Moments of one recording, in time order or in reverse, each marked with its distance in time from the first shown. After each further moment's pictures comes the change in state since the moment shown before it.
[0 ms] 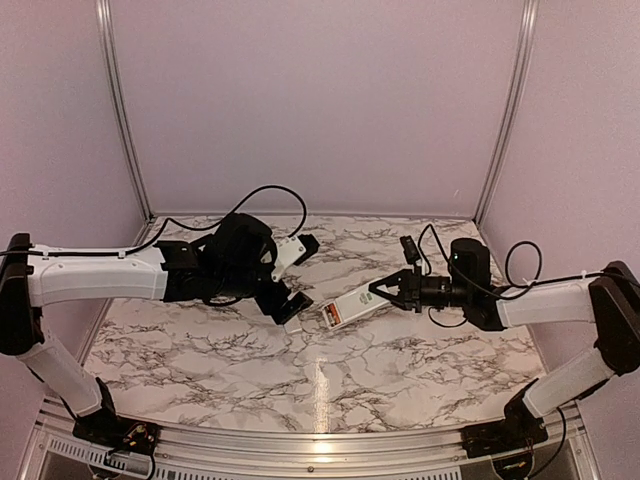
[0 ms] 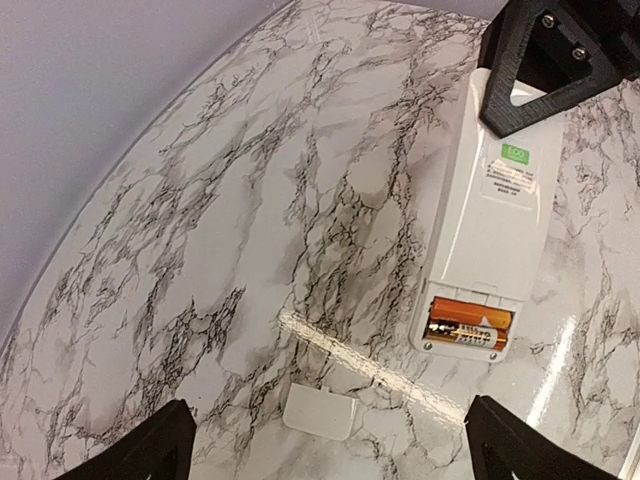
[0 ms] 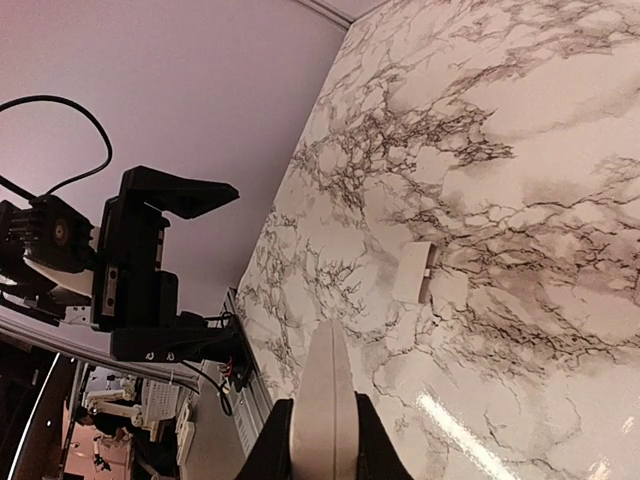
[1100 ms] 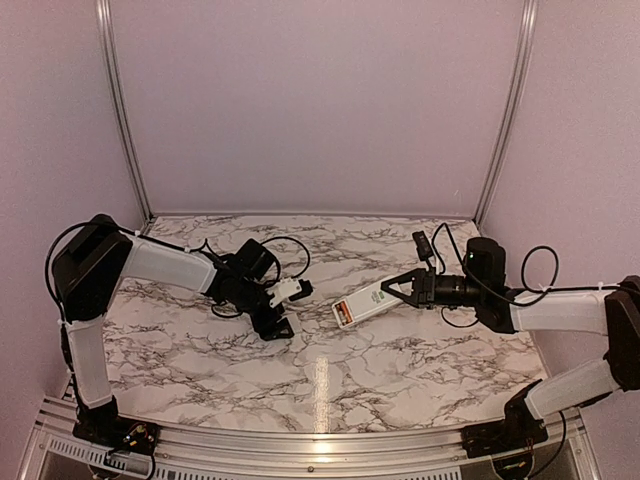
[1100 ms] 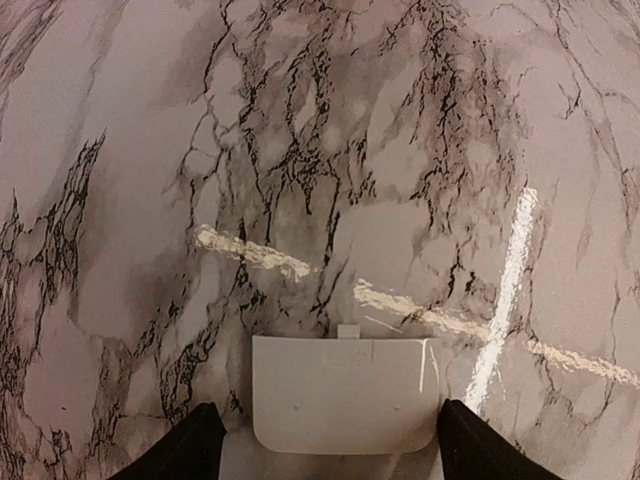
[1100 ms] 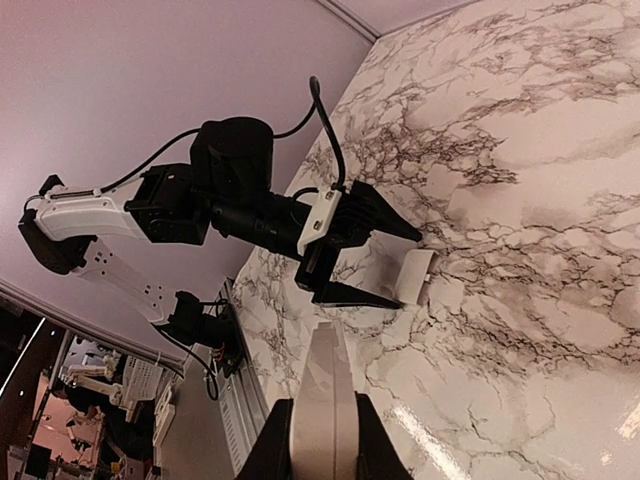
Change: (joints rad) left arm 0.250 0.388 0.019 -0.010 0.362 0.253; right arm -0.076 -0.110 -0.047 -0.035 -0.075 -0.117
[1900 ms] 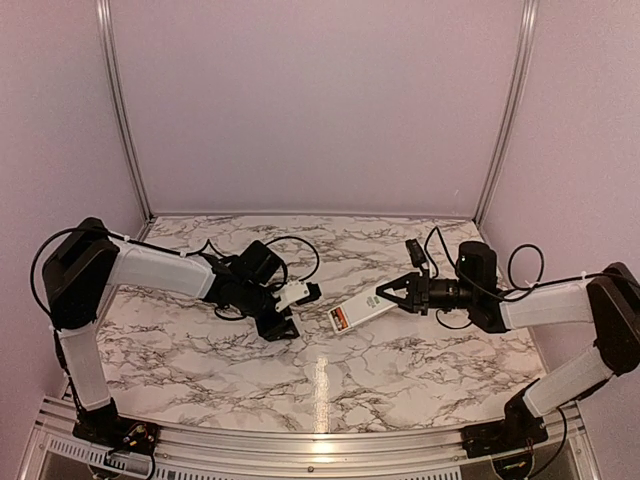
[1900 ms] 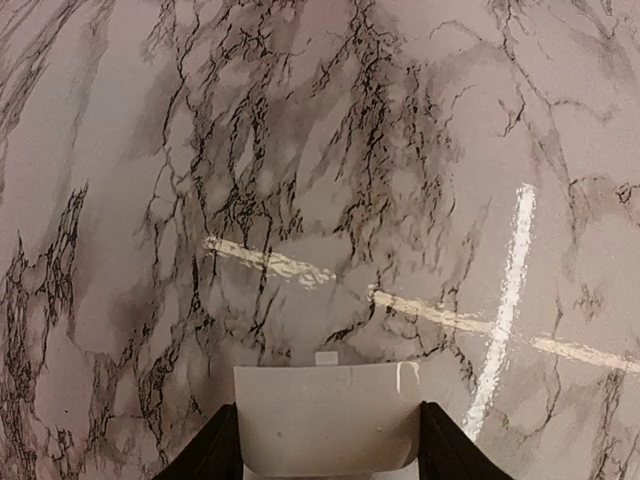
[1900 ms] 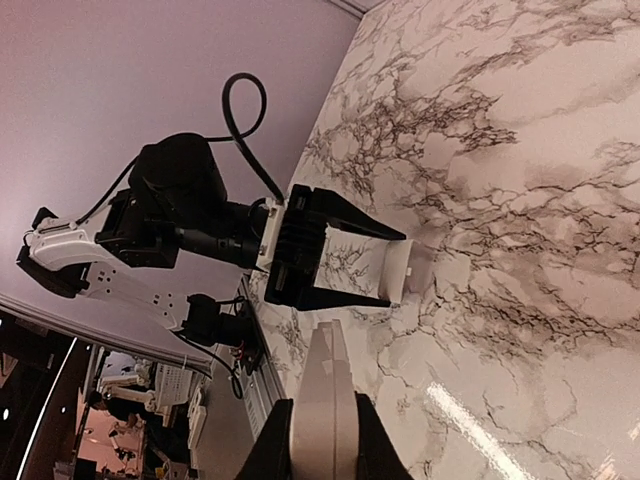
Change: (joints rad) left arm -0.061 -0.034 0.001 -0.008 -0.038 -0.003; right arm 0.000 0.098 0.000 0.077 -0.040 0.110
